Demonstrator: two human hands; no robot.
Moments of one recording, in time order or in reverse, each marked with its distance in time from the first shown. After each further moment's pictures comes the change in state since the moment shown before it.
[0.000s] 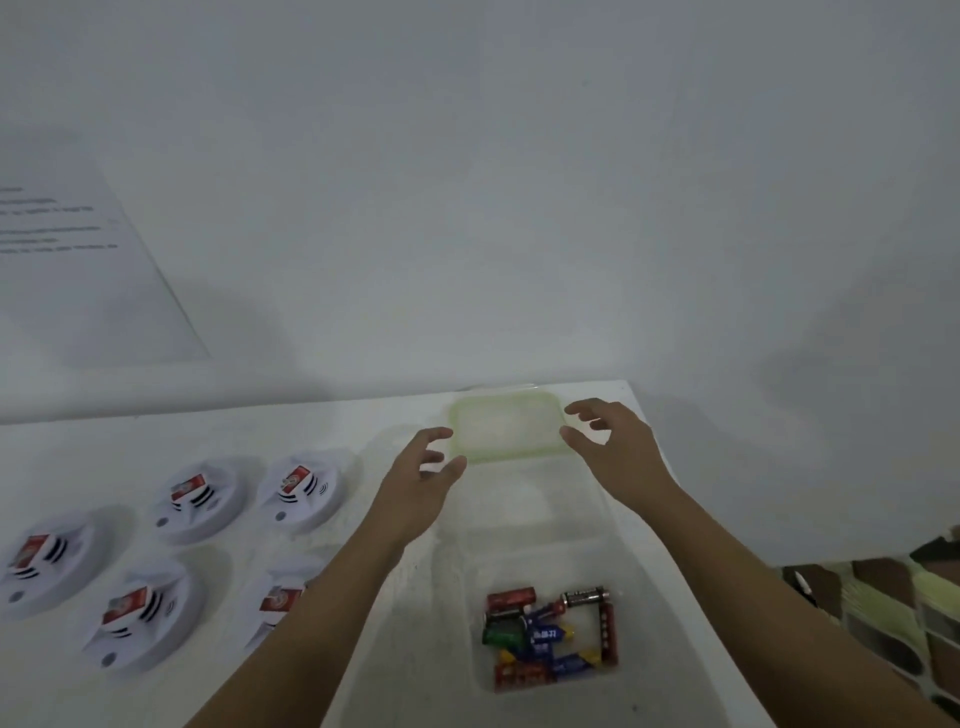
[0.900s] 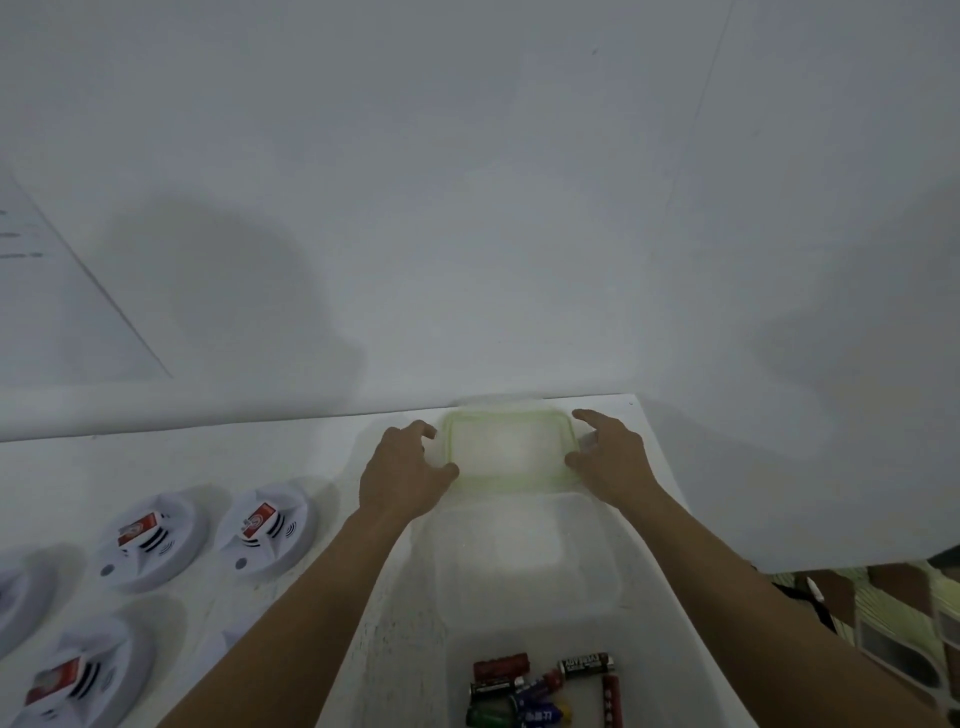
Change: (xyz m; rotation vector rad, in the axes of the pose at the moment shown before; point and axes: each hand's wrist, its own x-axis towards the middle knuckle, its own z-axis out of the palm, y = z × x) left_hand 0.094 0.002 0.015 0.586 0.122 -0.079; right_hand 0.074 0.030 0.022 -0.166 -0.114 0.243
